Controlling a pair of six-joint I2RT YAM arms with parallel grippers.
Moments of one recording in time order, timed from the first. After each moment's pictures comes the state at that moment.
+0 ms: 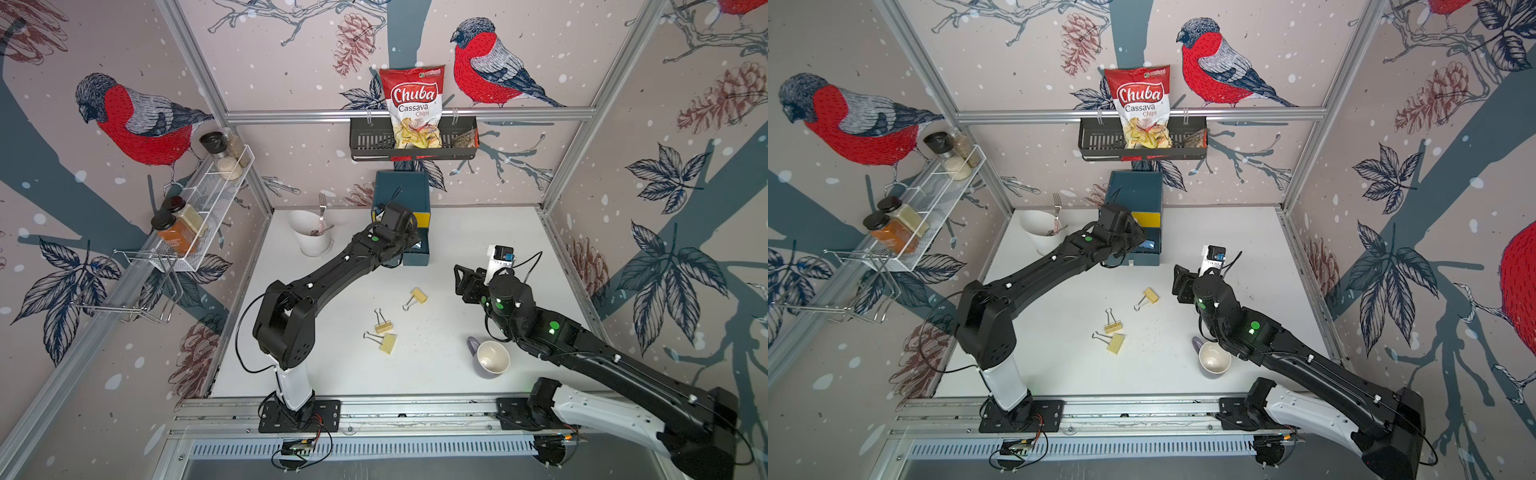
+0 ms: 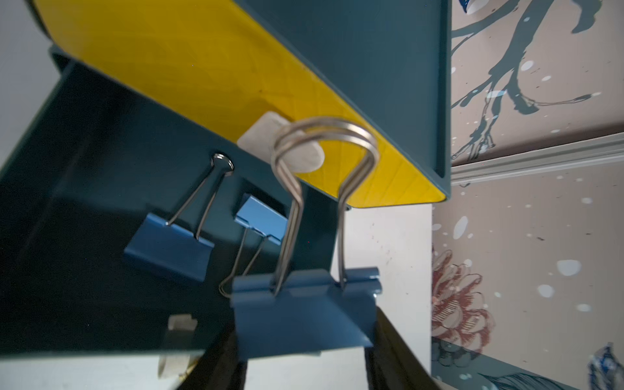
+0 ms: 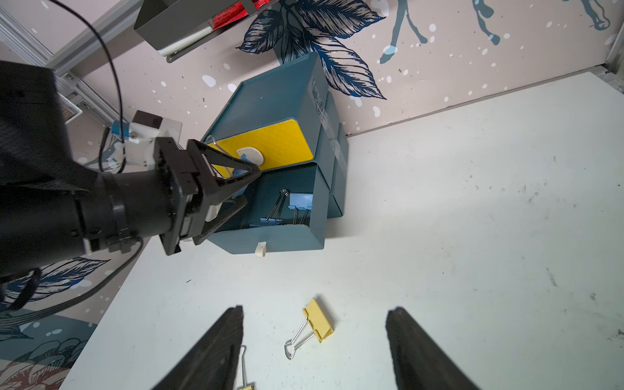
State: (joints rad) left arm -0.64 1.83 1.56 -0.42 -0.07 -0.96; right arm 0.94 0.91 0.80 -0.28 0.54 0.61
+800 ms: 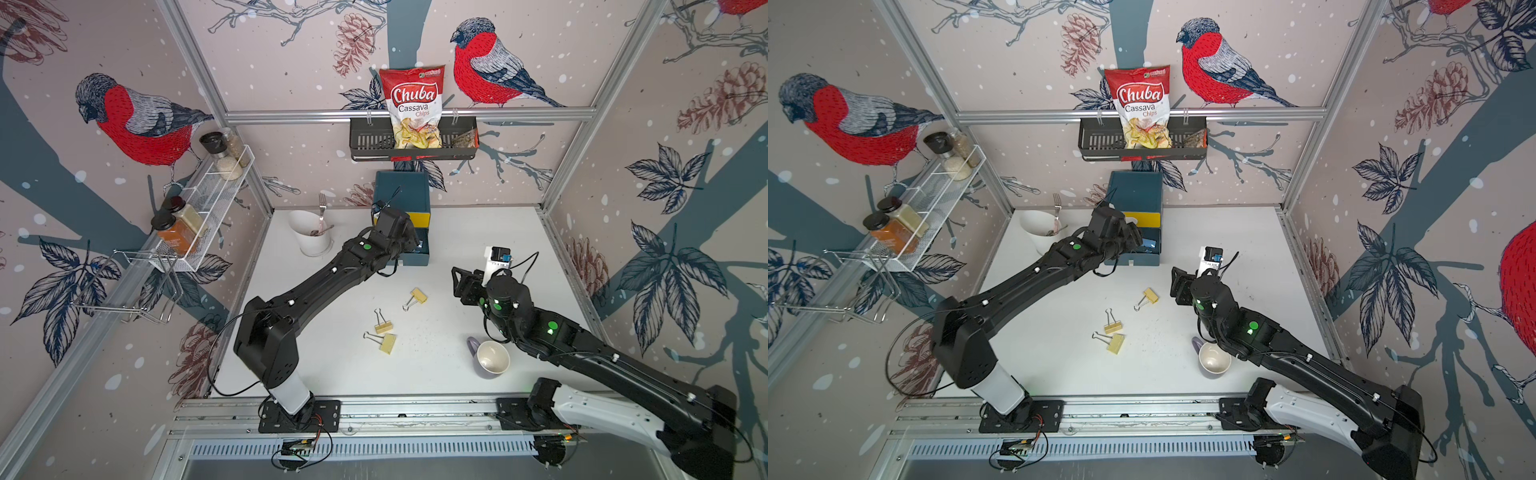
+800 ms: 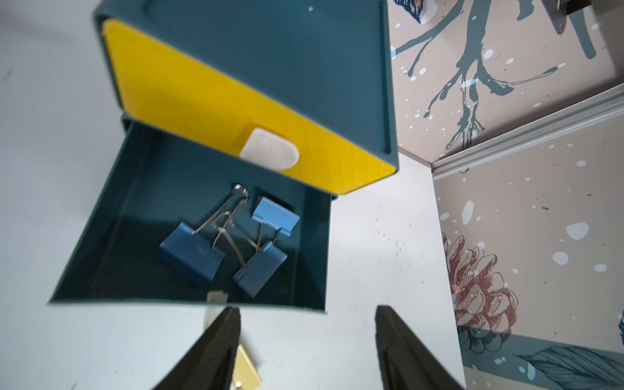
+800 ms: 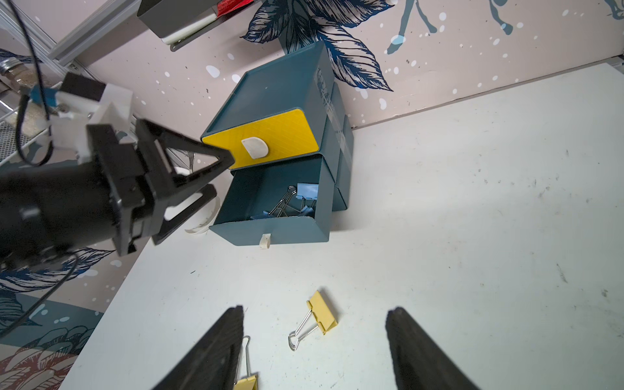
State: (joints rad) left arm -0.67 1.58 1.34 -0.36 -0.18 -0.89; right arm 0.95 0.92 0.80 -0.28 0.53 0.62
